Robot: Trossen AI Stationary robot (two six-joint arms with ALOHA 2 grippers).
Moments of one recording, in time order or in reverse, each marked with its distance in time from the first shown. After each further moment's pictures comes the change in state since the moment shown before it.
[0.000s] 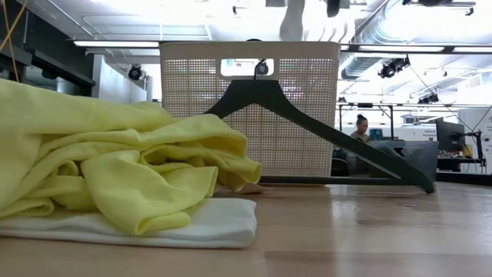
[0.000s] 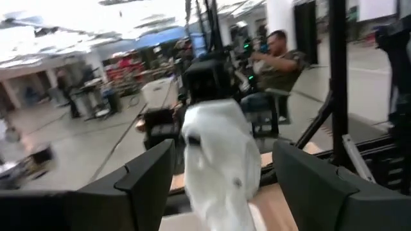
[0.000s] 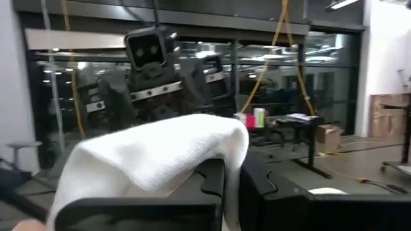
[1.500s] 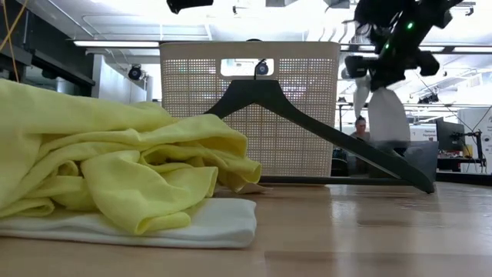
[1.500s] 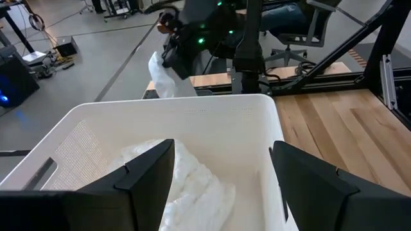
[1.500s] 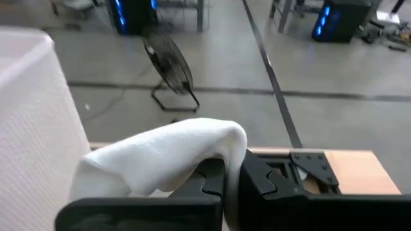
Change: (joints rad) left arm 0.000 -0.103 -0.001 -0.471 -0.209 -0.013; right arm -0.351 -0.100 0.000 -1.253 0.765 0.814
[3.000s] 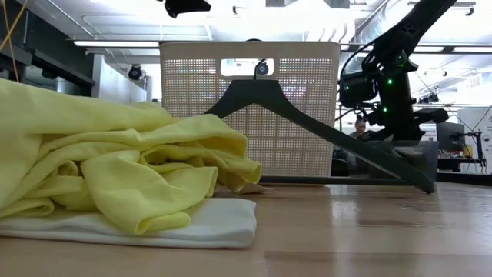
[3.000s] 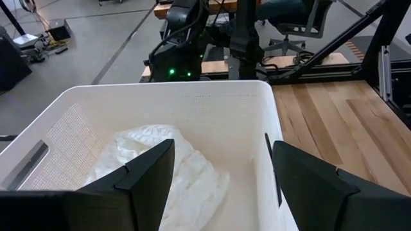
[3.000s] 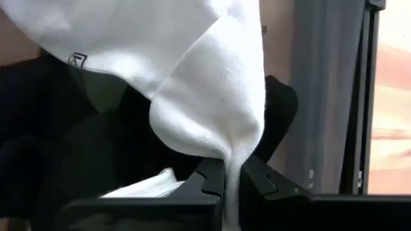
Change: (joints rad) left arm 0.000 0.001 0.000 -0.050 0.001 -0.022; right arm -0.298 0.441 0.000 -0.256 -0.531 -0.020
